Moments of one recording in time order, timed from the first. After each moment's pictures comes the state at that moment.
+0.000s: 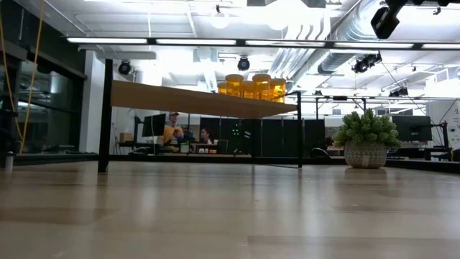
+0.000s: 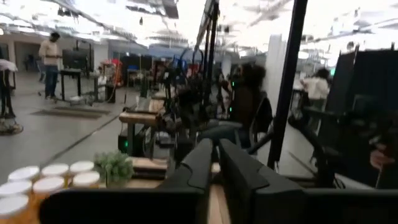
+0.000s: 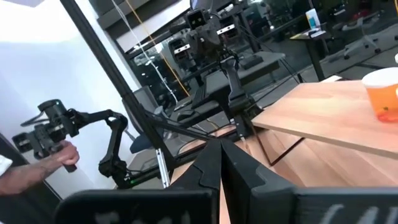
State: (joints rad) left arm -0.03 0.46 0.67 -0.04 -0.12 -0.07; right arm 0.22 0.42 0.44 0.06 0.16 0.46
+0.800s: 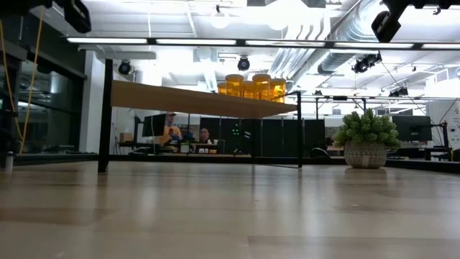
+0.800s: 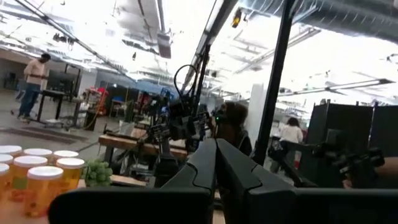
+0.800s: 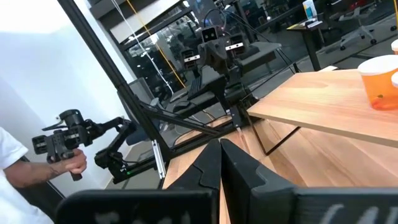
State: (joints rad) left arm -0.03 0.06 0.24 0.18 -0.09 -0.18; right arm 0.22 0.42 0.44 0.02 0.17 0.47
